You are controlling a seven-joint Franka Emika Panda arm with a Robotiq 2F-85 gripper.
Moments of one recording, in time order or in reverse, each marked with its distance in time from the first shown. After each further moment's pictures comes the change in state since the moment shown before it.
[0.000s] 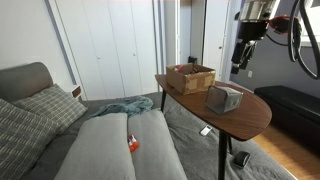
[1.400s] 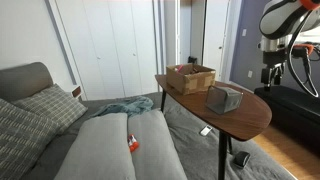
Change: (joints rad) arm -0.238 0.294 -0.151 0.028 -0.284 0.082 -0.022
